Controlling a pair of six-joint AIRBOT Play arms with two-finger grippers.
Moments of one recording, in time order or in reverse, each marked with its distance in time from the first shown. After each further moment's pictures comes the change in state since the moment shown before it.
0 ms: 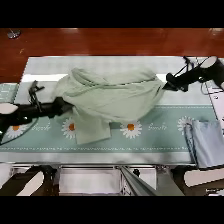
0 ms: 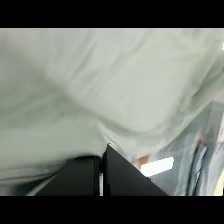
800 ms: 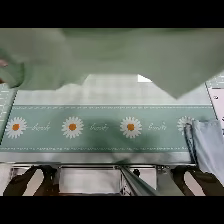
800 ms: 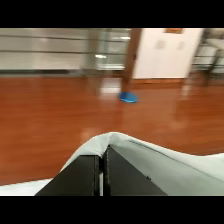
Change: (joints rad) left arm 0.248 0.183 1.263 0.323 -0.272 -0.107; right arm 0.002 0.859 0.525 -0.232 0.150 -0.019
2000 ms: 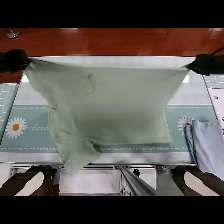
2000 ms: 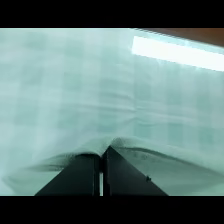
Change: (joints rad) left arm -0.262 -0.263 -0.648 0.381 0.315 -0.197; right arm 0.001 -0.389 -0.635 0.201 -0.245 -0.108
